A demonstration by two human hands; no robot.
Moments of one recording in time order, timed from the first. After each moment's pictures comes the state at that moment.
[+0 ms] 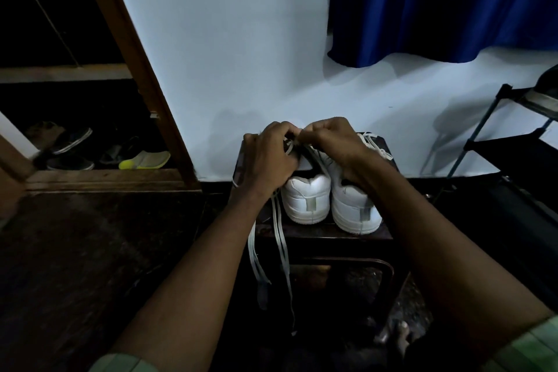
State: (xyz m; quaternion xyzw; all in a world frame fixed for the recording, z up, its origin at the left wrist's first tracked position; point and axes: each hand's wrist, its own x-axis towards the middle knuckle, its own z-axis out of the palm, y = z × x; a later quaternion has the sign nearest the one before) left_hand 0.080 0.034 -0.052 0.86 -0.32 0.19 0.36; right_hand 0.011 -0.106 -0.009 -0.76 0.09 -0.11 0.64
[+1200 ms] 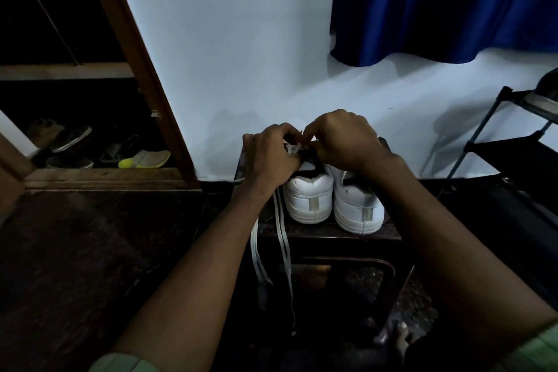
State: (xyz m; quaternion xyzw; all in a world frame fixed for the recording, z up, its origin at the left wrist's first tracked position) left_hand 0.082 0.037 -0.048 0.88 -0.28 0.18 0.35; right_hand 0.008 -0.114 0.010 -0.98 0.00 -0.16 0.08
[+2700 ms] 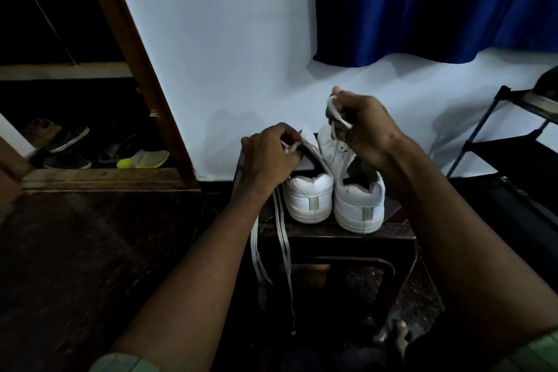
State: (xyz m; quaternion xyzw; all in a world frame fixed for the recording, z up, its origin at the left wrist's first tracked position) left_hand 0.083 0.035 -0.053 0.87 -0.25 0.14 0.39; right_hand -0.001 -0.129 0.027 -0.62 0.06 -0.09 0.78
